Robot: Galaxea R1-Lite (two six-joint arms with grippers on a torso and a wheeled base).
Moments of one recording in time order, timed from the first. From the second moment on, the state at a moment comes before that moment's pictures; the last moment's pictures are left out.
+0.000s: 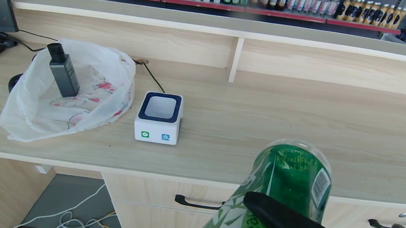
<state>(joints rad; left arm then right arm) 0.00 0.00 0.00 0.00 0.00 0.00 1.25 1.52 -0.33 -1.57 -0.14 -1.59</state>
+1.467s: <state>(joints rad) 0.00 0.00 0.00 0.00 0.00 0.00 0.87 1.72 -0.61 -1.57 -0.24 -0.08</state>
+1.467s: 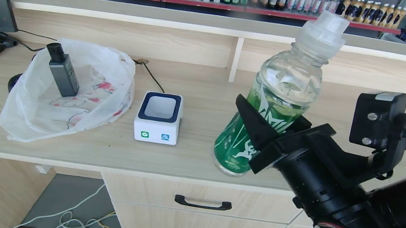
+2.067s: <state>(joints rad) 0.00 0.00 0.00 0.00 0.00 0.00 0.71 1.78 -0.70 -1.57 -0.24 -0.05</state>
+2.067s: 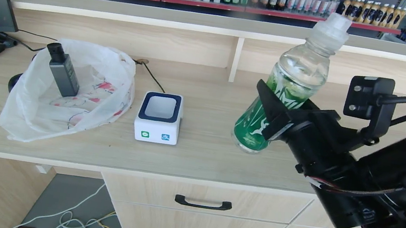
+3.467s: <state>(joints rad) 0.00 0.00 0.00 0.00 0.00 0.00 0.58 1.73 -0.71 -1.57 -0.24 -0.03</state>
